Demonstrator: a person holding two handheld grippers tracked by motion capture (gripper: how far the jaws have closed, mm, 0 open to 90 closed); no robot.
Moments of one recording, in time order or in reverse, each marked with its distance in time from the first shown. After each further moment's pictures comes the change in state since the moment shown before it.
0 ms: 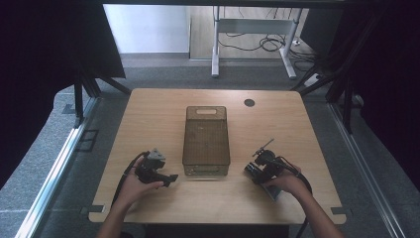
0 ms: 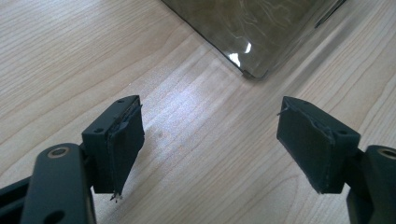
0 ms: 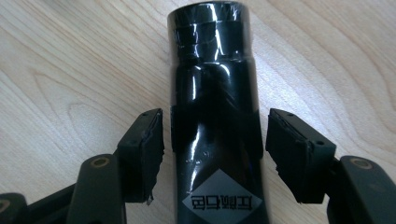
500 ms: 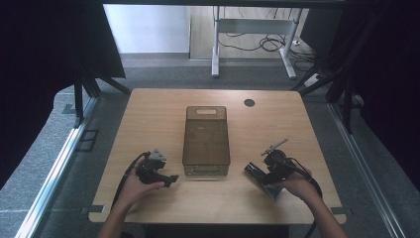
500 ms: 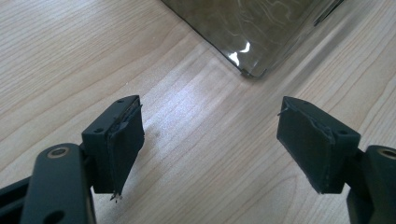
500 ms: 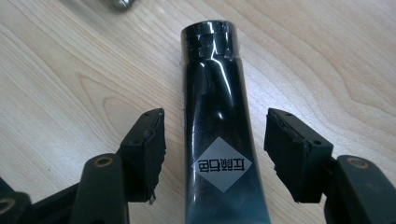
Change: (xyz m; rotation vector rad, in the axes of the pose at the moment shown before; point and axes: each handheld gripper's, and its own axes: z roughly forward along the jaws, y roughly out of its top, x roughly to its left) left arm -0.002 0.001 0.001 0.003 0.005 0.001; right arm 0.002 -0.018 -0.037 -0.119 0.007 0.018
